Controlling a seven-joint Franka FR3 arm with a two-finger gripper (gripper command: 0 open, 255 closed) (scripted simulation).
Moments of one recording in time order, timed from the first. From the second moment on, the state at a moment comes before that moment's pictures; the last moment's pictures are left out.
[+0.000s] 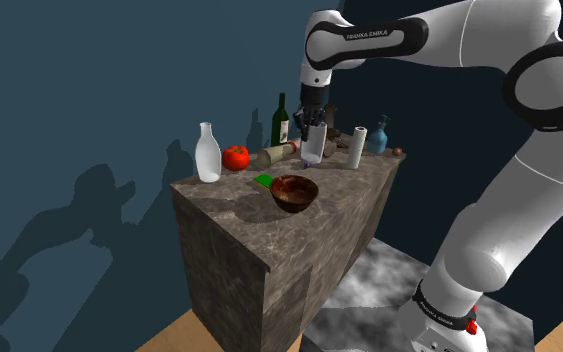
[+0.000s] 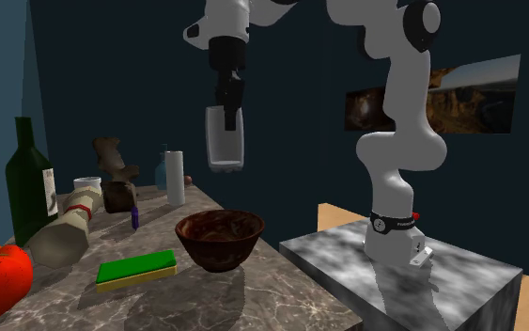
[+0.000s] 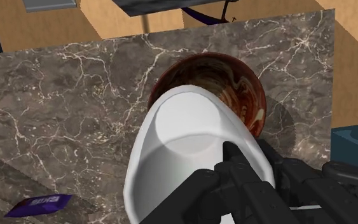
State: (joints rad) arm -0.03 -0.15 -0.09 -1.90 0.00 1.75 -0.01
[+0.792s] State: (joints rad) arm 0.01 -0.09 -0.05 -1.93 0.01 1.85 0.06
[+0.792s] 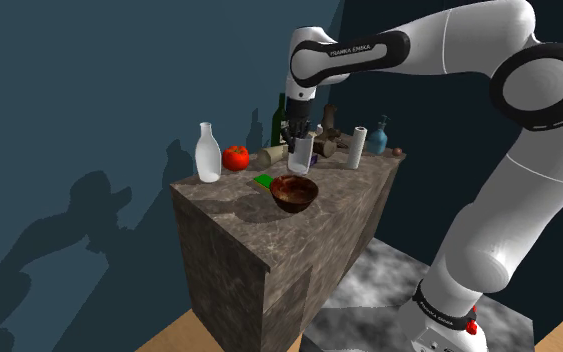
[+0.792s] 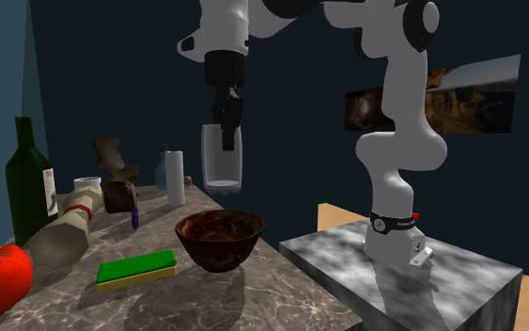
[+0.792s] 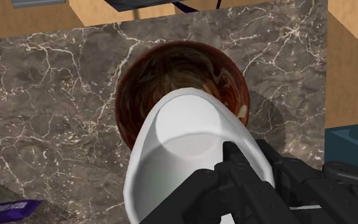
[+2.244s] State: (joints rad) arm 0.01 -0.07 -0.05 -2.06 0.01 2.00 0.06
